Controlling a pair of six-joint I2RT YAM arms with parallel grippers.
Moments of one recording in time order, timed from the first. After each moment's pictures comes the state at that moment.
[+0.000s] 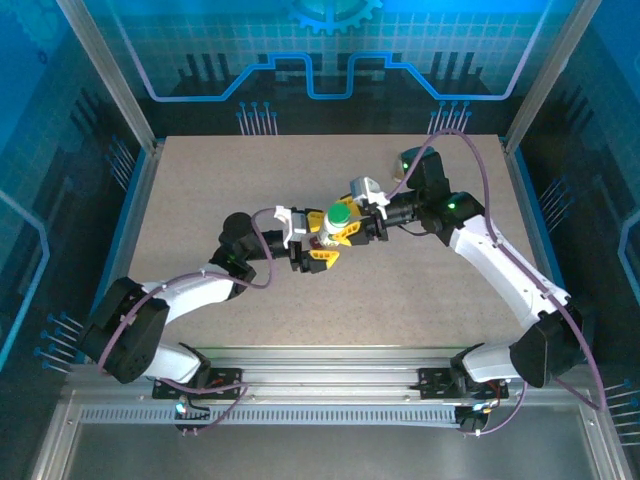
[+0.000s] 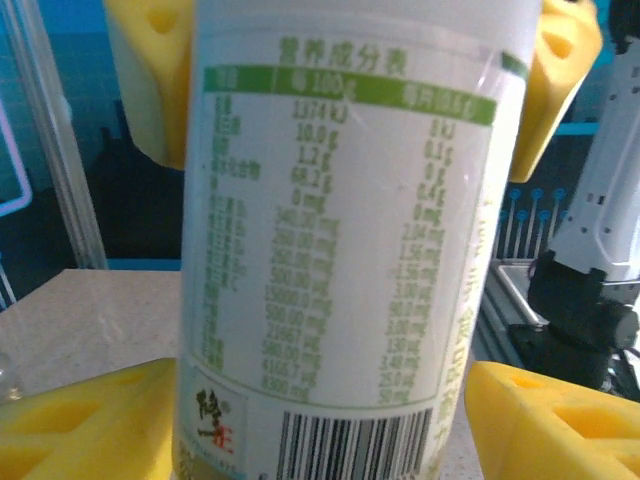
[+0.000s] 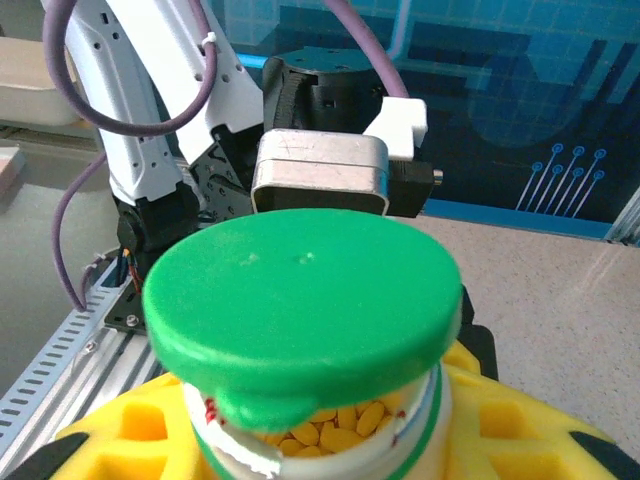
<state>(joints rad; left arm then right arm) -0.49 1.41 0.62 0.93 0.93 -0.07 0.45 1.37 1.28 -0.50 -1.11 -0.66</state>
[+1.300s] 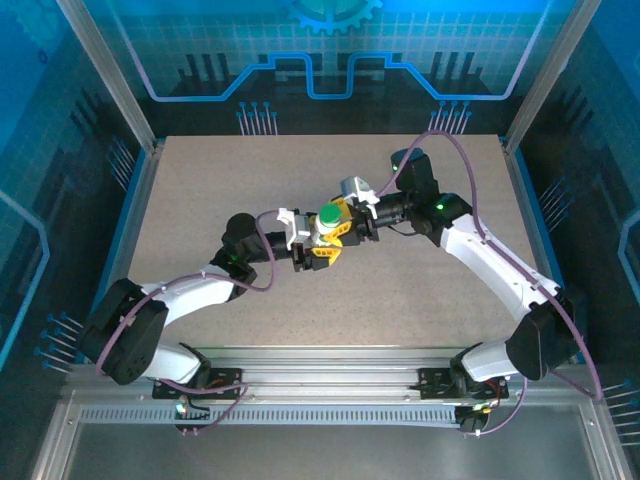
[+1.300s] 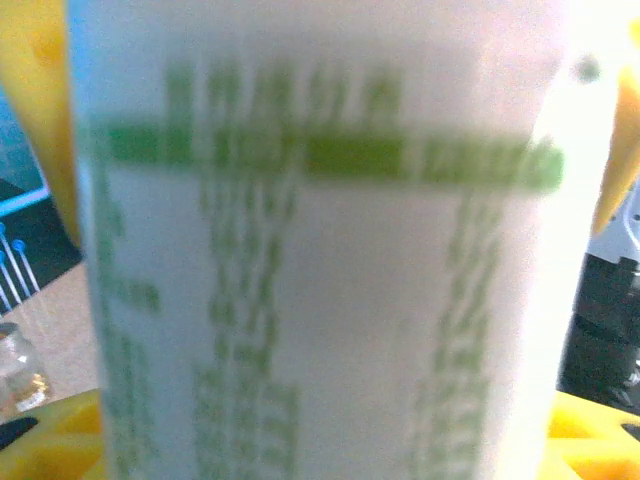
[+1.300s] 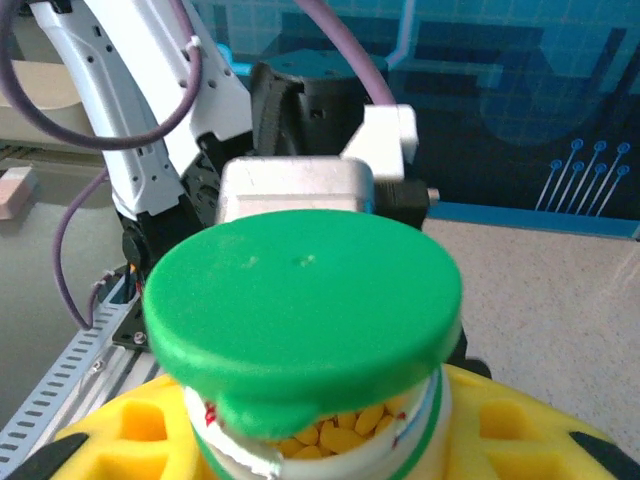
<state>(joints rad) -0.52 1.40 0.61 0.89 0.84 0.00 0.49 1.41 1.26 -0.40 -1.09 -0.56</state>
